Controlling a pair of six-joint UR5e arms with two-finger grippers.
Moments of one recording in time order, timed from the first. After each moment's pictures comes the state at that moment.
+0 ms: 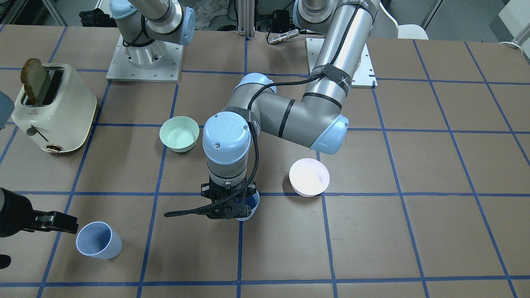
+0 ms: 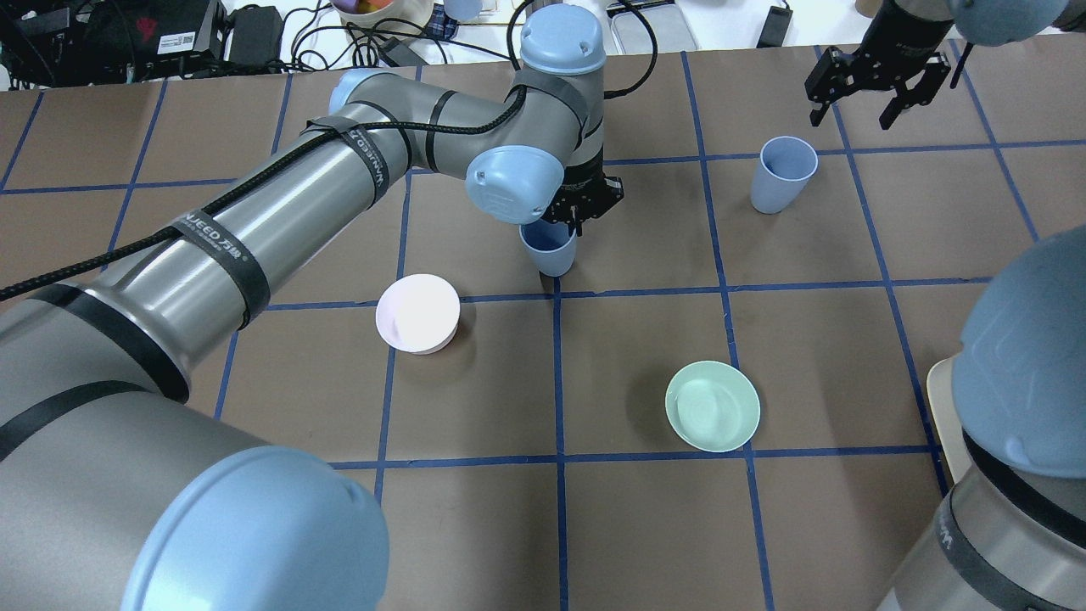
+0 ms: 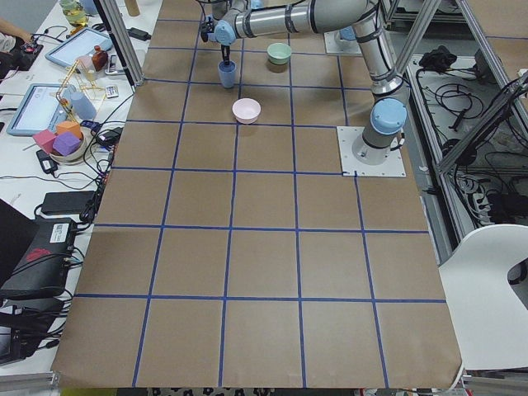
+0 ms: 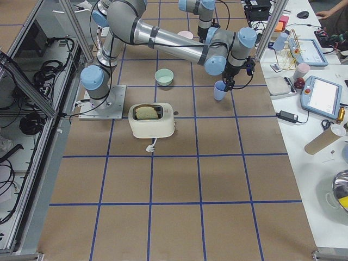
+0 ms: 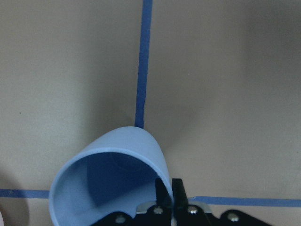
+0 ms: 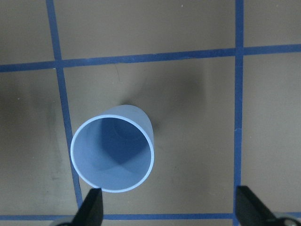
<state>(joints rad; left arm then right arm) -1.97 -2.20 -1.33 -1.17 1.54 -0.47 1.33 -1.02 1.25 -1.71 -1.51 -0.19</state>
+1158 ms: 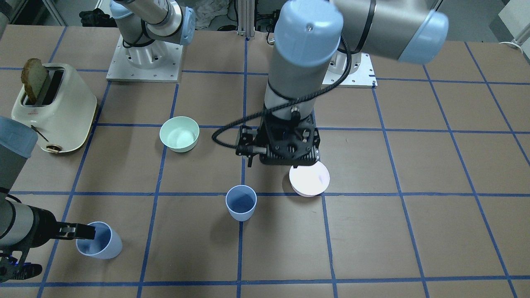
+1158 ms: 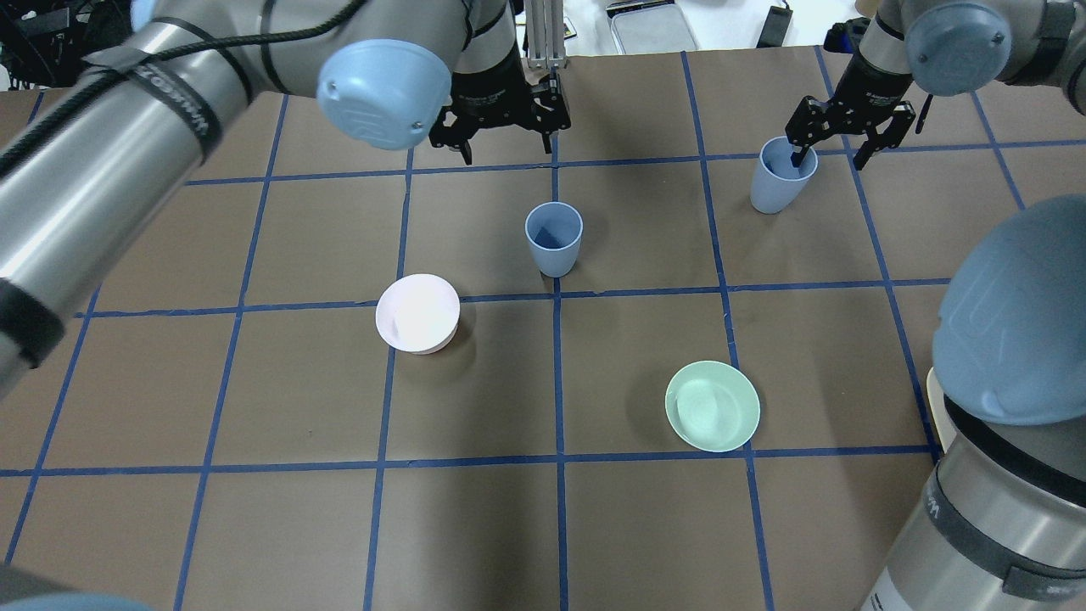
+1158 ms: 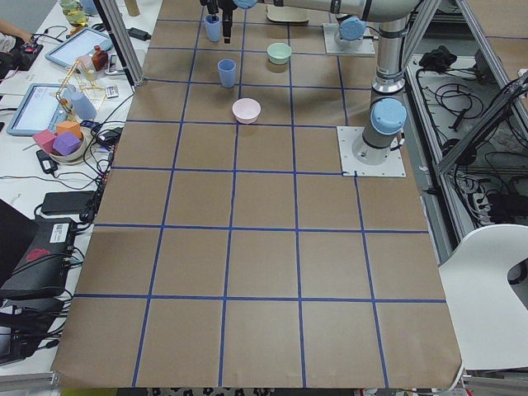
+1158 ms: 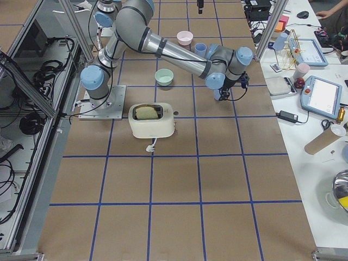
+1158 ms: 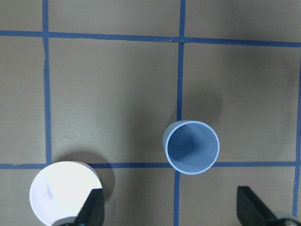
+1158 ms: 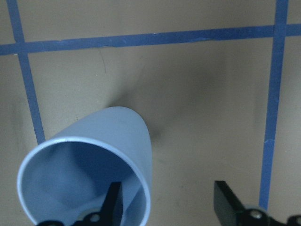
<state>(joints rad) -1.78 -1.78 -1.35 -1.54 1.53 -0.25 1.33 -0.94 1.30 -1.78 -1.51 -0.20</state>
